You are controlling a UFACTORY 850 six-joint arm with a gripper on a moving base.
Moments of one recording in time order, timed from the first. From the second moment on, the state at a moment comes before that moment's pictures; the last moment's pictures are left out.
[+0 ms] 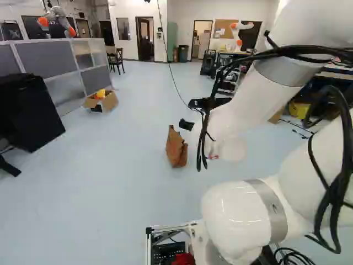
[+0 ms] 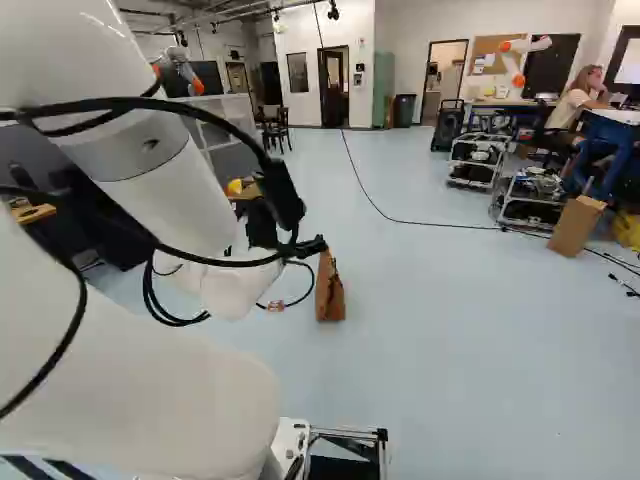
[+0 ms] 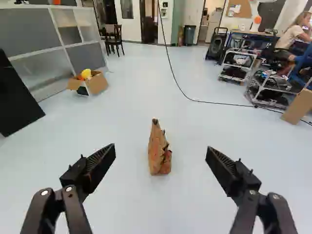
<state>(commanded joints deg) 0.0 16.0 -5.0 0.0 50.0 0.0</state>
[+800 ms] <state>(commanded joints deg) 0.0 16.0 -5.0 0.0 50.0 0.0</state>
